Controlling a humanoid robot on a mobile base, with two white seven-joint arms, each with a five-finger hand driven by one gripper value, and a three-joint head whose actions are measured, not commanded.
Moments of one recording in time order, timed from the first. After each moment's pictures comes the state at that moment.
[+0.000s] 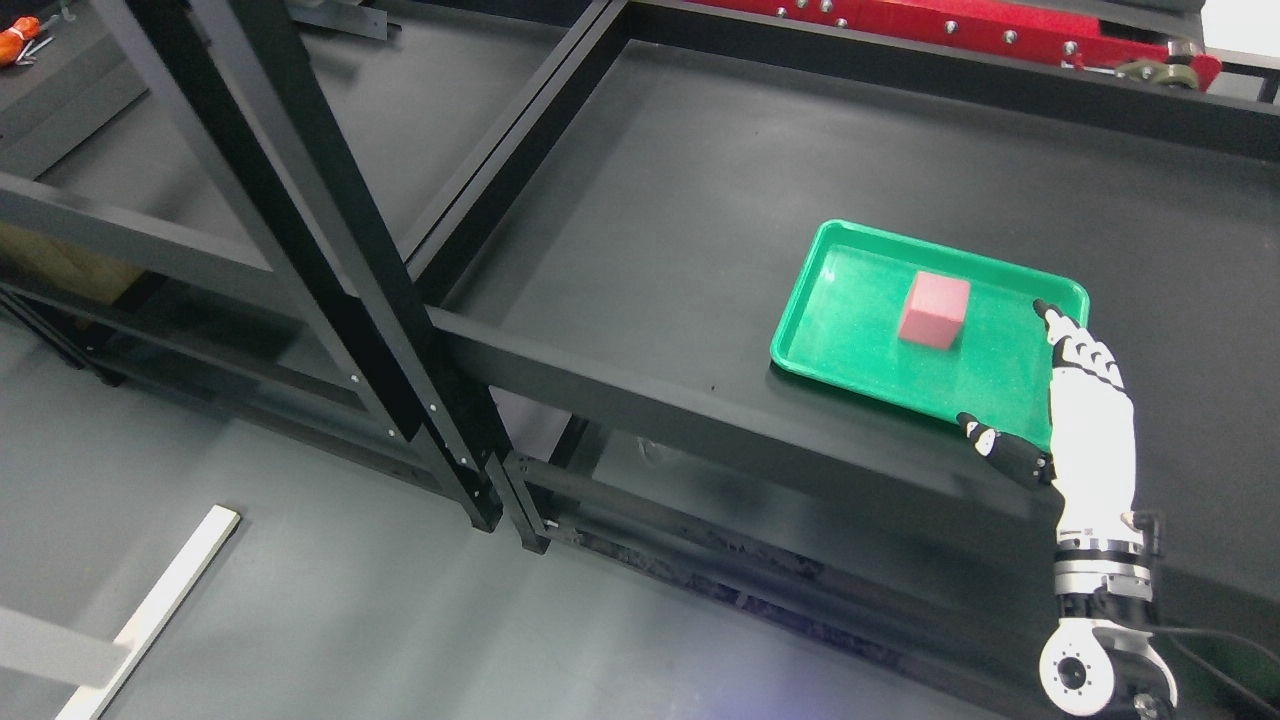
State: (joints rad) left arm 0.00 0.00 0.06 -0.08 0.00 -0.10 -0.08; right arm 0.11 -0.05 0.00 -1.71 0.92 -0.07 -0.18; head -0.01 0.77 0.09
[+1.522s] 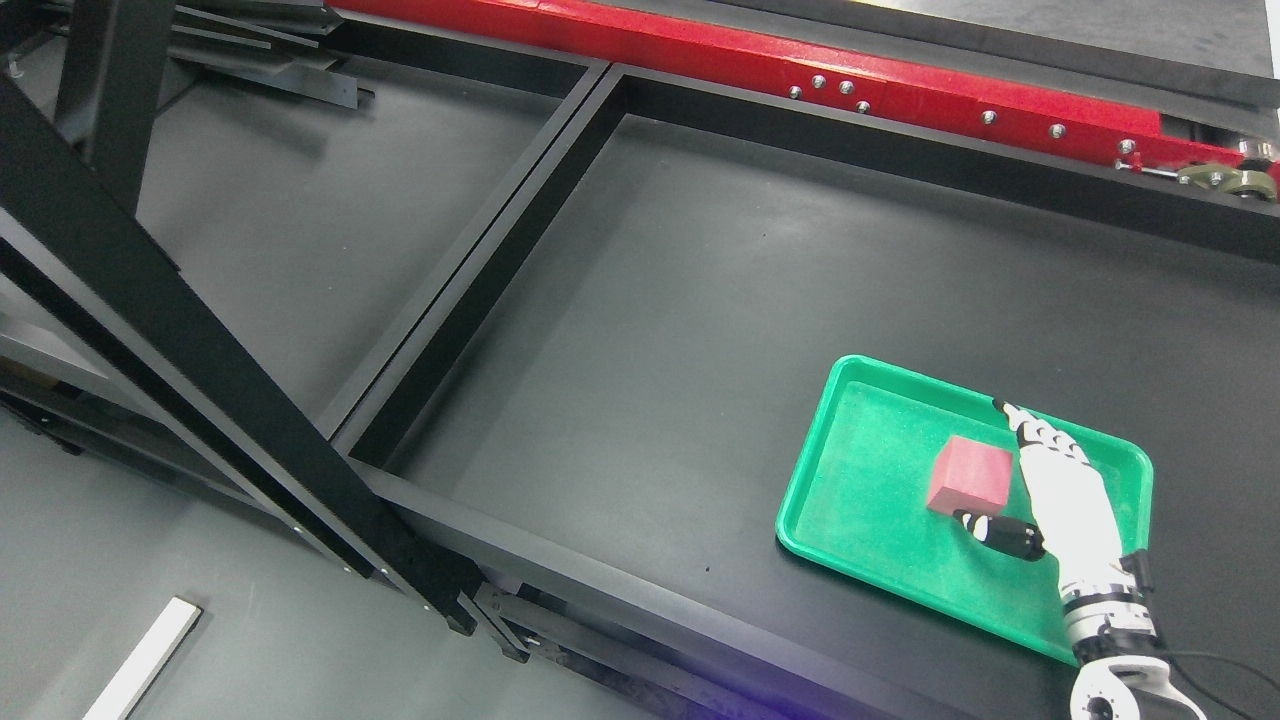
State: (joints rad) left arm 0.00 0.00 0.06 -0.08 0.00 -0.10 -0.08; right arm 0.17 -0.14 0.00 -1.61 0.94 -0.05 0.01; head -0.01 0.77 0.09
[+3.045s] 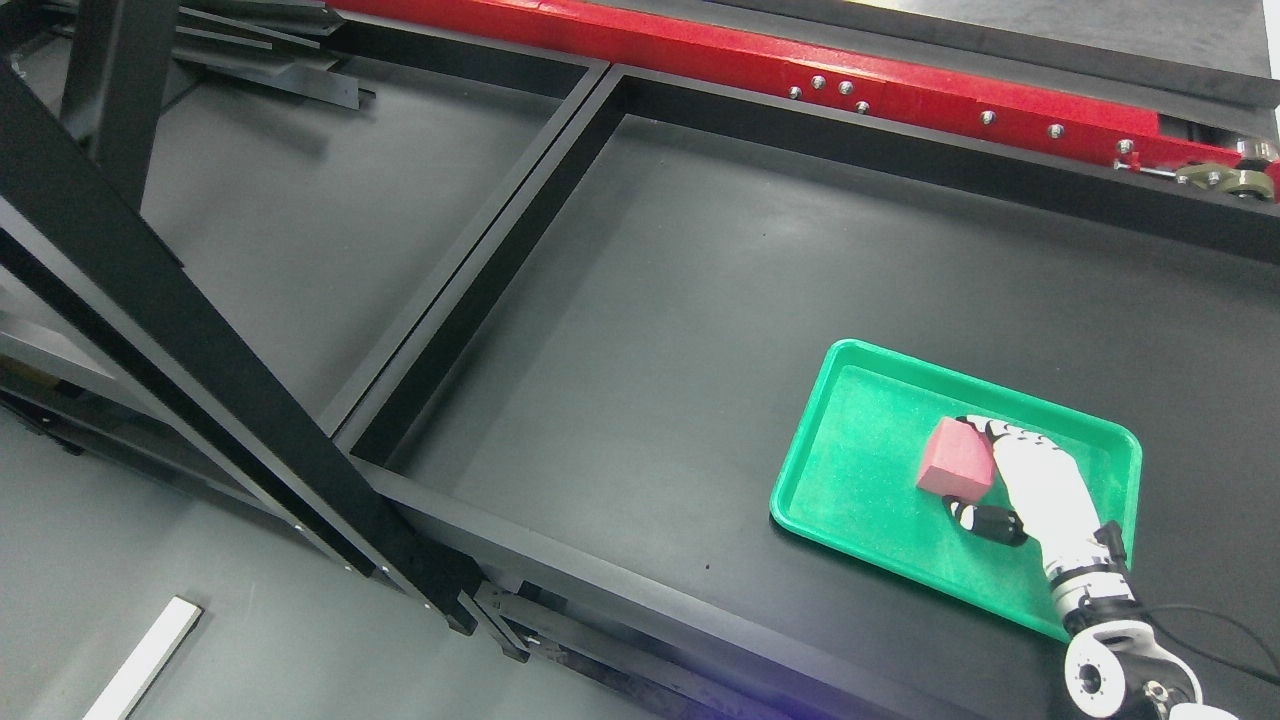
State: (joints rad) left arm 0.00 0.00 0.06 -0.08 0.00 -0.10 -0.08; right arm 0.05 -0.25 0.14 -1.45 0.94 -0.05 0.00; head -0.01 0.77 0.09
